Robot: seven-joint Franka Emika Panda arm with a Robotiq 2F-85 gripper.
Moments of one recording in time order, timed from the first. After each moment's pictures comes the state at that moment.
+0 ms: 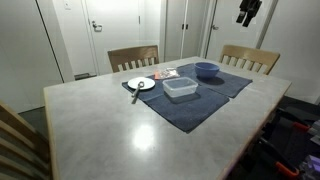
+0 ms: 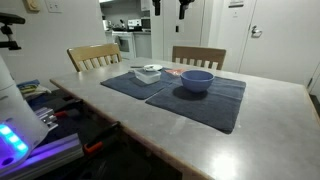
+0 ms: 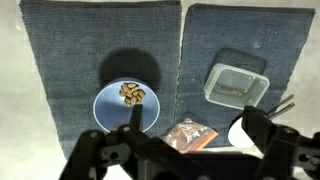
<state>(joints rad) -0.09 -0.30 -0.31 -2.39 0.11 2.19 -0.54</state>
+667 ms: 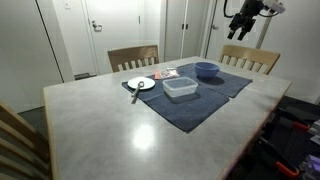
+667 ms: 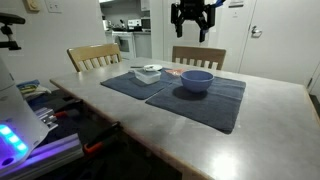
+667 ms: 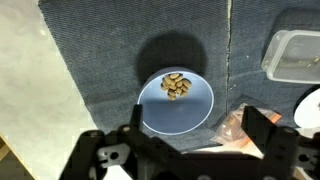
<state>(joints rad) -0.14 -0.08 -0.33 -2.38 0.20 2.47 -0.49</state>
